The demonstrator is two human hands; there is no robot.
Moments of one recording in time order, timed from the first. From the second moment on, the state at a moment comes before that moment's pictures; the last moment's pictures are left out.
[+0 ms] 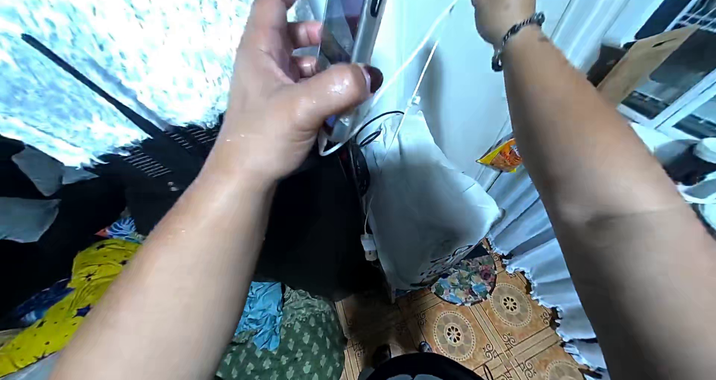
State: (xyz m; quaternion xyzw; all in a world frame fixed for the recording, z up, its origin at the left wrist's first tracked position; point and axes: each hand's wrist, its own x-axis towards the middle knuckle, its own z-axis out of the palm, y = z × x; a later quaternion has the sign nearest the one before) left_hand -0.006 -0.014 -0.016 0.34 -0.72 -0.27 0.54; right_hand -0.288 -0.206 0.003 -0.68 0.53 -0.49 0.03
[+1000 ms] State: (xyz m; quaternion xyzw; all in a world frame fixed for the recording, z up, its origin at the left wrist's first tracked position) left_hand -0.095 -0.056 -0.149 0.50 -0.83 -0.13 0.20; right_hand -0.399 -0.109 -0.409 -0.59 0.51 -0.59 0.22
